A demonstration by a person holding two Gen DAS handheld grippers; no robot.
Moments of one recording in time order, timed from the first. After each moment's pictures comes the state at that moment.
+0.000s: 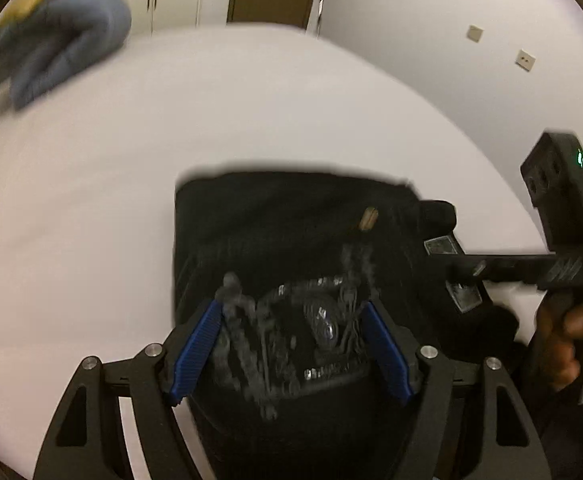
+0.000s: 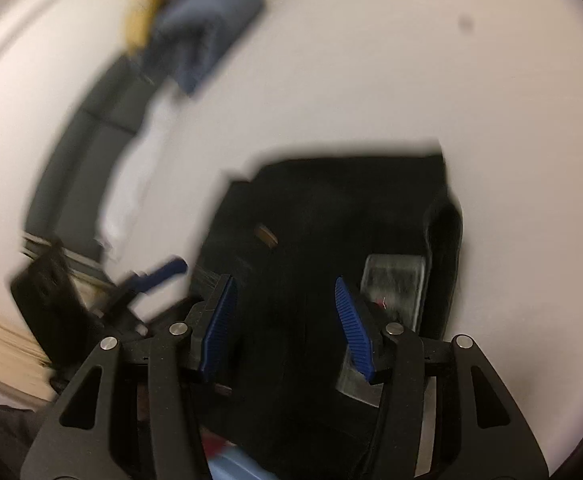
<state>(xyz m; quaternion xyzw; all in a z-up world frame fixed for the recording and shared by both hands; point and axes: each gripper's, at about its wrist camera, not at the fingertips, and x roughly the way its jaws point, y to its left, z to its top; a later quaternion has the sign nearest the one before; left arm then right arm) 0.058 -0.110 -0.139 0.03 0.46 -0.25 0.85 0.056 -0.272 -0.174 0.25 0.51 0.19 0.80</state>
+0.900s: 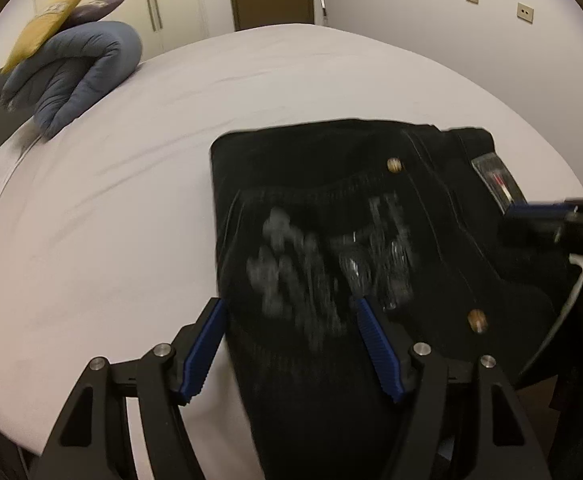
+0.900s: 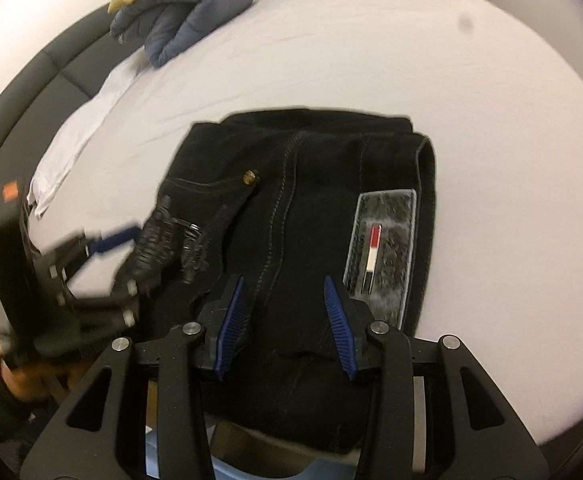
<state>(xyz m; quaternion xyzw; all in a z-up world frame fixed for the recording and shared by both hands) 0.010 -0.095 -0.162 0.12 0.43 -0.19 0.87 0.004 -0.224 -0.160 0.13 0.48 0.12 0.86</state>
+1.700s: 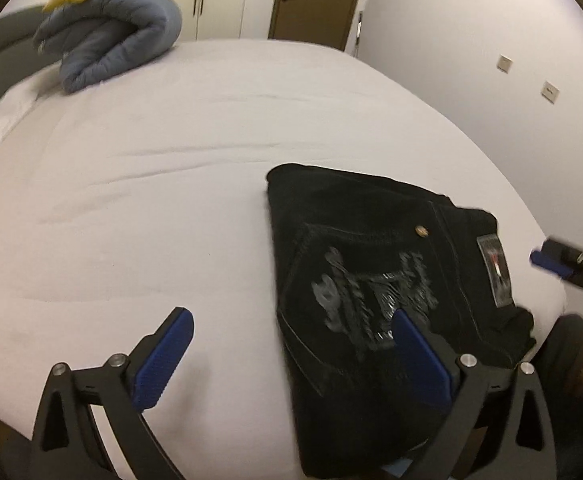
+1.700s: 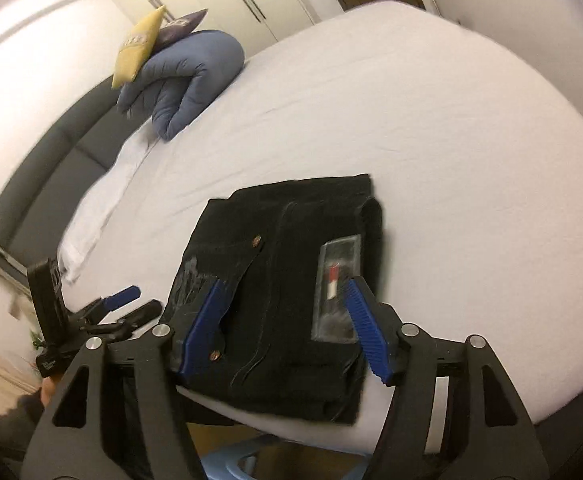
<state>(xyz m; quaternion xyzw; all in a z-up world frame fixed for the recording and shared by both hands) 0.050 -0.029 -0.125 -0.01 0.44 -0.19 0.88 -0.015 -0.289 -0.131 0.23 0.40 0.11 0.88</state>
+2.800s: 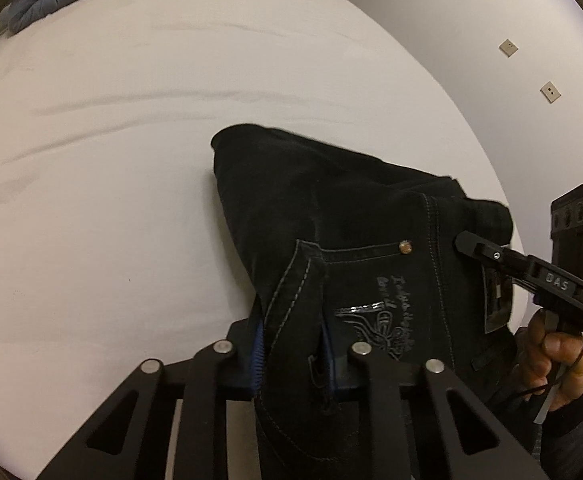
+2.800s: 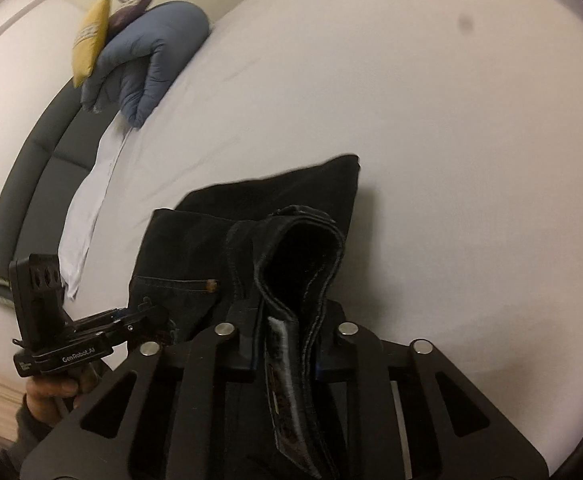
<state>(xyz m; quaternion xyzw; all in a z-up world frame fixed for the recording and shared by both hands) 0.113 -0.073 -0.138 -0.05 0.55 -0.26 0.79 0.093 -0.275 -0.183 0.27 0.47 0.10 0.83</state>
